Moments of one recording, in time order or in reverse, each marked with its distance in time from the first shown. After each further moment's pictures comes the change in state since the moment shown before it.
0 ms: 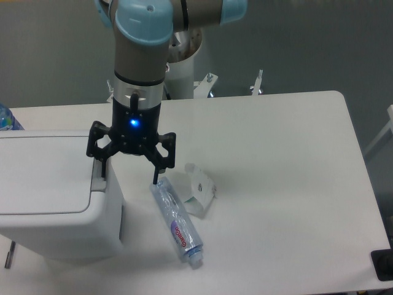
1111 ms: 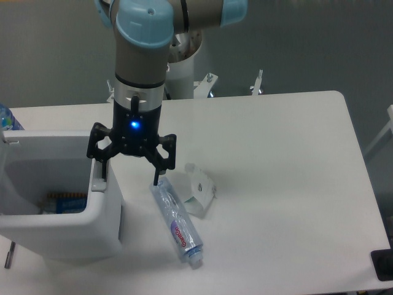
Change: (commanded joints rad) arm 0.000 -0.008 0.017 -0.002 0.002 0.005
